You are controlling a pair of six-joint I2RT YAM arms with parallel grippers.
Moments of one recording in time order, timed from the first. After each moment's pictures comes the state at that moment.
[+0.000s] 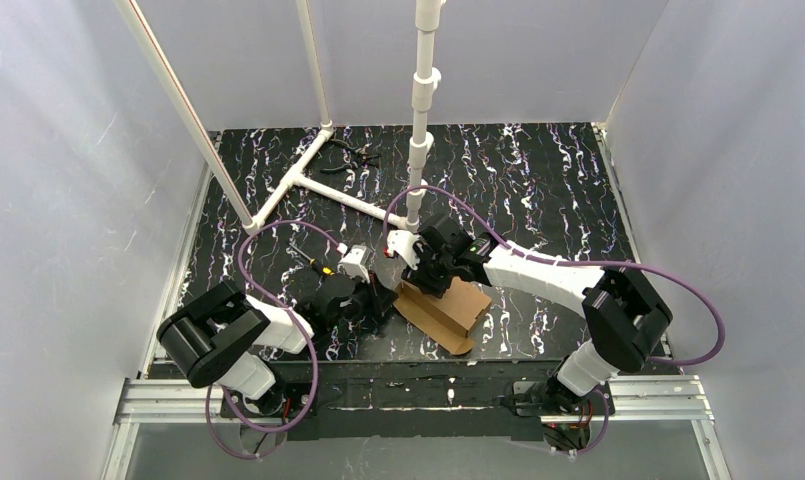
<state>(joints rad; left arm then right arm) -0.79 1.48 0.24 0.85 0.02 -0.61 0.88 1.56 1.02 -0.41 -0.16 -0.39</state>
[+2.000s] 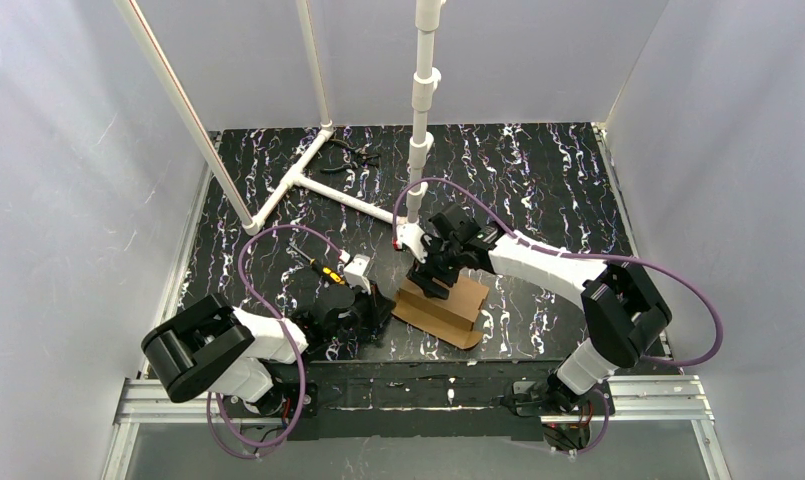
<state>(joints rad) -0.87 1.38 0.19 0.78 -0.06 -0.54 0.79 1.58 1.05 -0.49 -0.32 -0.46</state>
